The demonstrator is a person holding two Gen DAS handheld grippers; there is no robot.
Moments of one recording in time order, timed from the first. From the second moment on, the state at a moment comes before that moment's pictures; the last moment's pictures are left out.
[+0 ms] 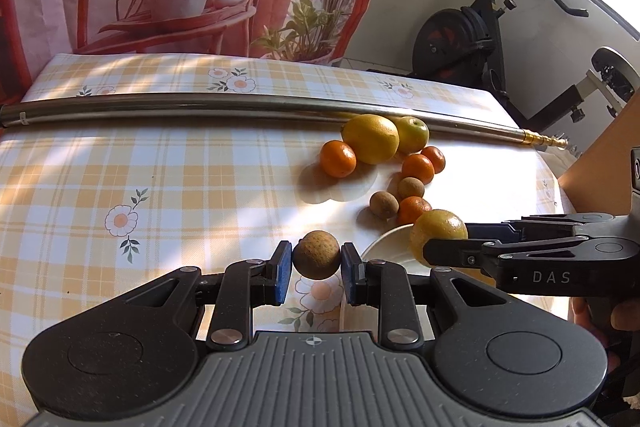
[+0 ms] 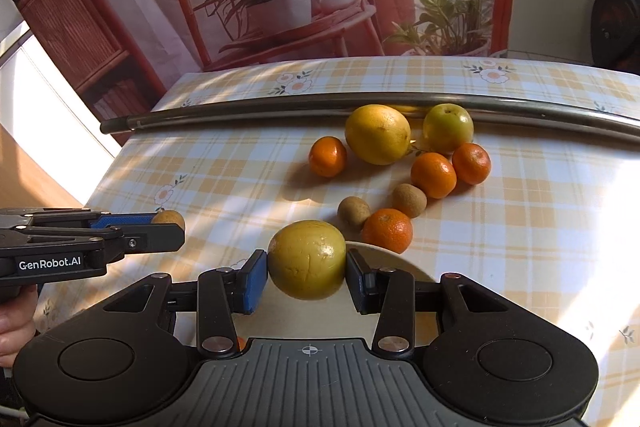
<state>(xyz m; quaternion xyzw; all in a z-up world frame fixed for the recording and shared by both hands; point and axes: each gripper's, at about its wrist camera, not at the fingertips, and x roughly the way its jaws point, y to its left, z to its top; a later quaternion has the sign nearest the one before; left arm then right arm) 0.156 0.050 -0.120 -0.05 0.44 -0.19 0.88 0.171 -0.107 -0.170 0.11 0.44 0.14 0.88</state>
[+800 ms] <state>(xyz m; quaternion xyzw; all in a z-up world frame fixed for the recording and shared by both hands) 0.142 -0.010 -0.148 0.03 0.48 -0.23 0.85 0.143 -0.158 -0.202 0.16 0.48 0.07 0.86</state>
